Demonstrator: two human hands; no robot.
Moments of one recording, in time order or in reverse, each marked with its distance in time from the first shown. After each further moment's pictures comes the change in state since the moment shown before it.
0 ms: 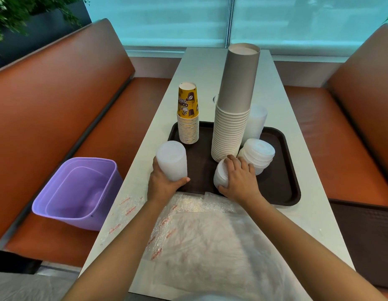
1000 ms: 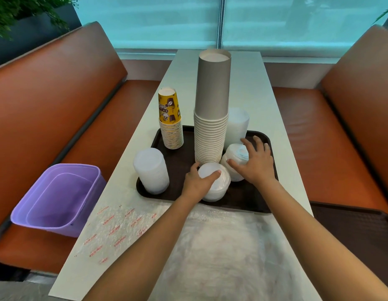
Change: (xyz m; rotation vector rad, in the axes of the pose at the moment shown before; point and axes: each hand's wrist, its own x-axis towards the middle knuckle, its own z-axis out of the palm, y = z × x) left_hand -0.030 0.119 0.082 -0.135 -0.432 -0.262; right_hand 0.037 0.094 -0.030 0.289 0.038 0.279
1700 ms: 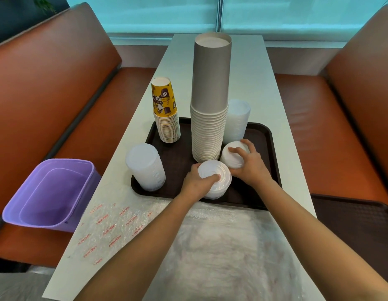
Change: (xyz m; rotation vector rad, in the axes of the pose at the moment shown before) left_hand 0.008 -0.004 0.006 0.048 -0.026 -0.034; right_hand 0.005 0.017 0.029 0.278 -0.111 -0.113
